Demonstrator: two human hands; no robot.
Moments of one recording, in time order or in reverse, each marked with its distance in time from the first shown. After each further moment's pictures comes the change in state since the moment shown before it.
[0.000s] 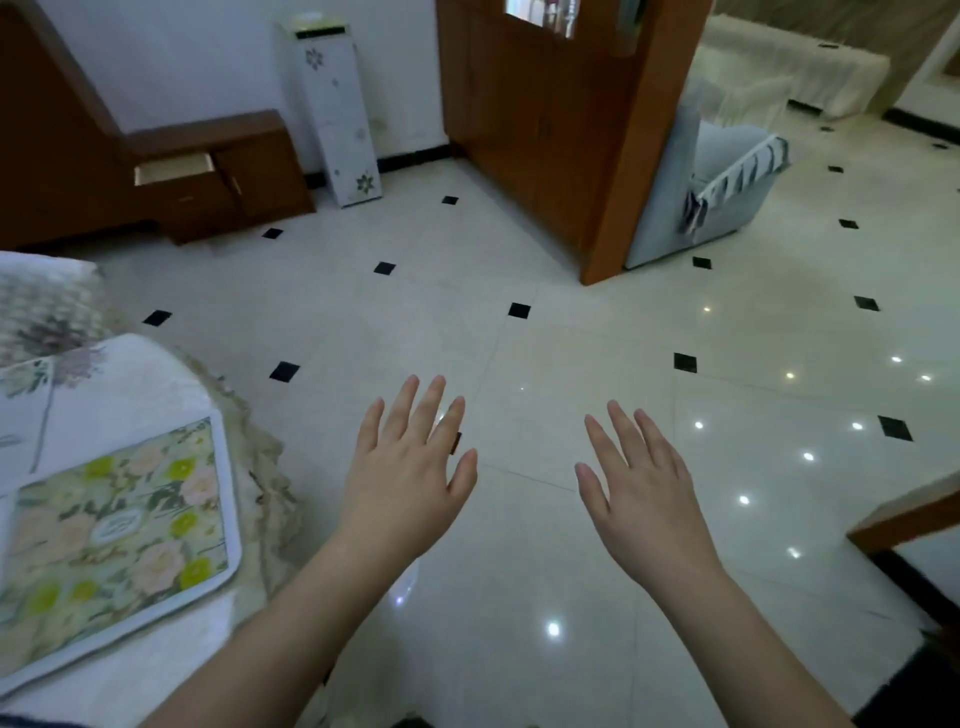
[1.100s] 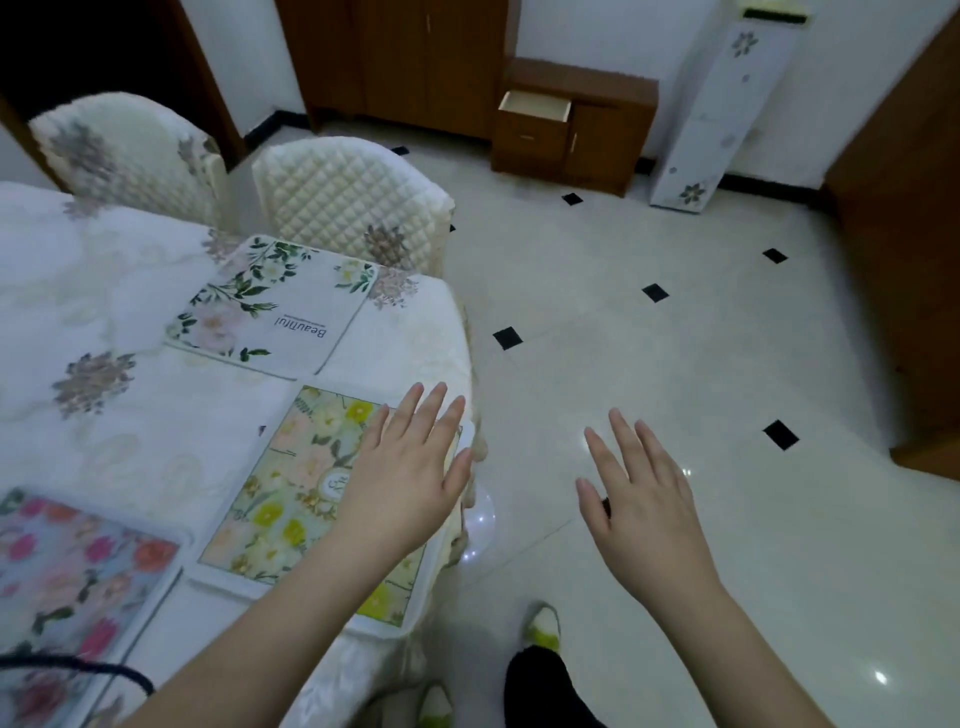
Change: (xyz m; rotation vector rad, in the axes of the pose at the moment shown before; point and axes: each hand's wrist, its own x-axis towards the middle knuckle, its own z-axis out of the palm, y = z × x) left_hand 0.019 -0.307 0.030 -0.102 -0.010 -0.707; right_hand 0.239 -0.306 0.083 0.007 -0.093 -0.744
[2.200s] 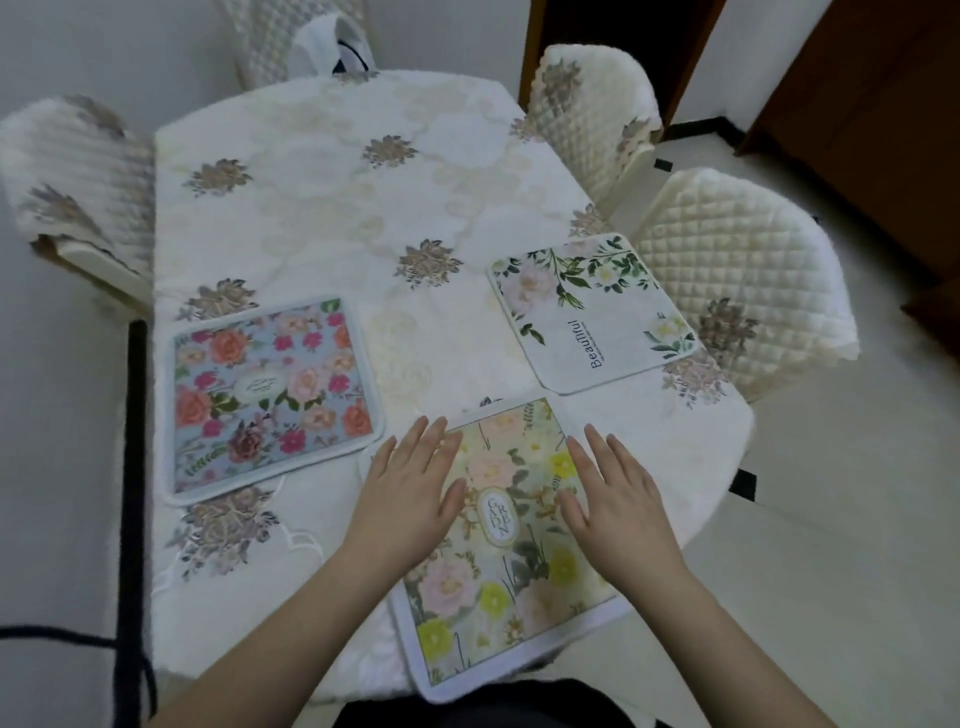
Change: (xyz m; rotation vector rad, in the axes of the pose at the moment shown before) left_hand -0.054 -0.123 0.071 -0.145 0.146 -0.863; right_hand 0.206 -0.177 0.098 -0.095 -0.396 -0.939
